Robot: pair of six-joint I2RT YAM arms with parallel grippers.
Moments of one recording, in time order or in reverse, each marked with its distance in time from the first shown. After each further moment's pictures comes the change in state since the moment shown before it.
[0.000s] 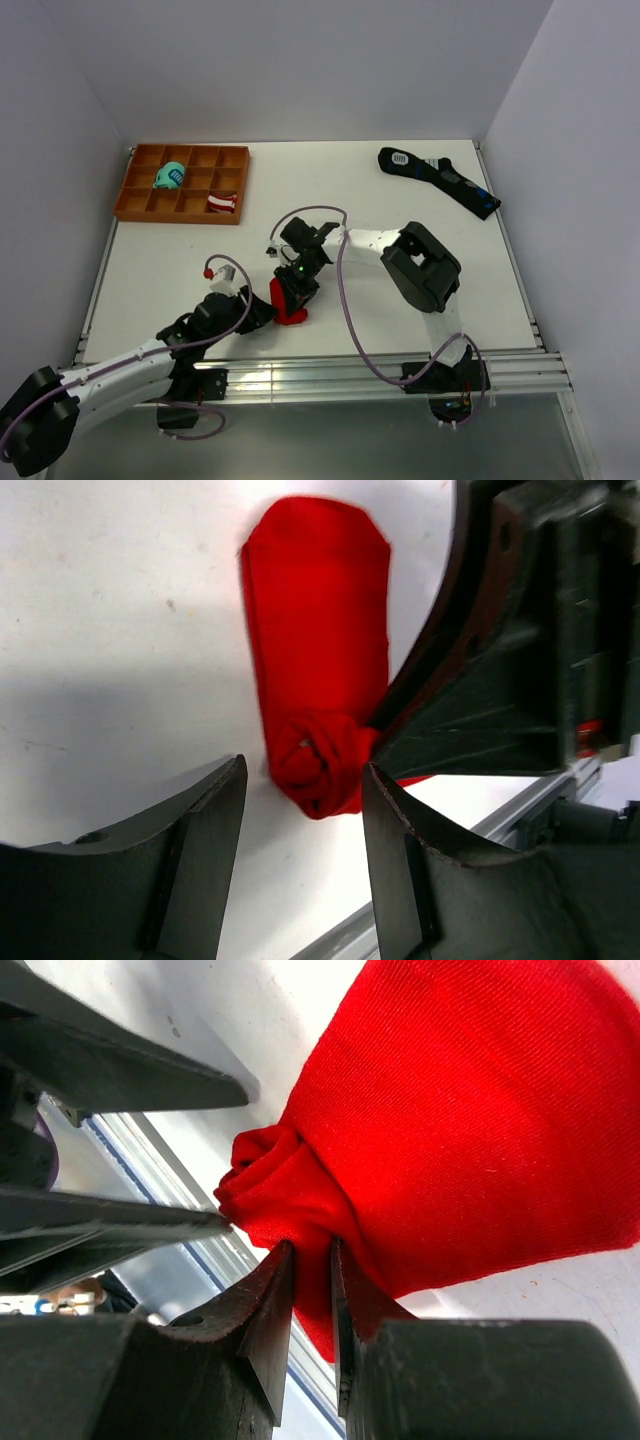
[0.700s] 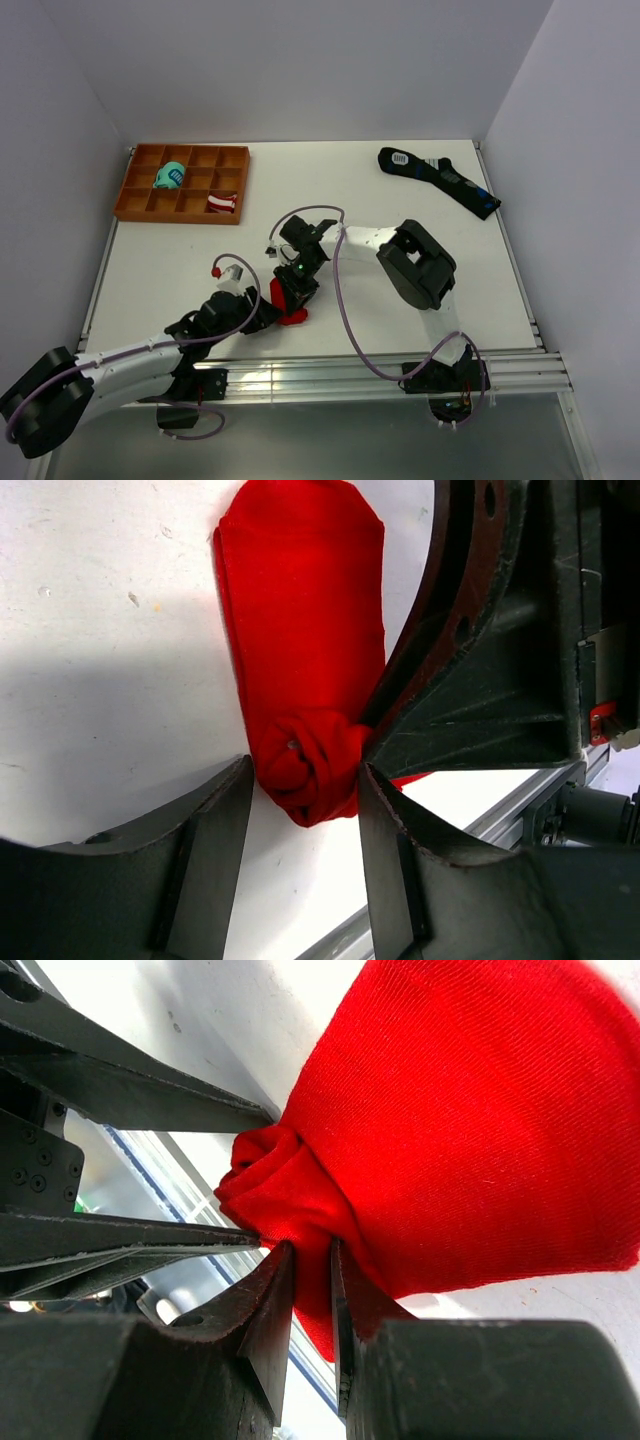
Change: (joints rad) left arm -0.024 0.145 0.011 0.110 0.023 0.014; right arm -0.006 0.039 0.048 -0.057 -0.037 -0.022
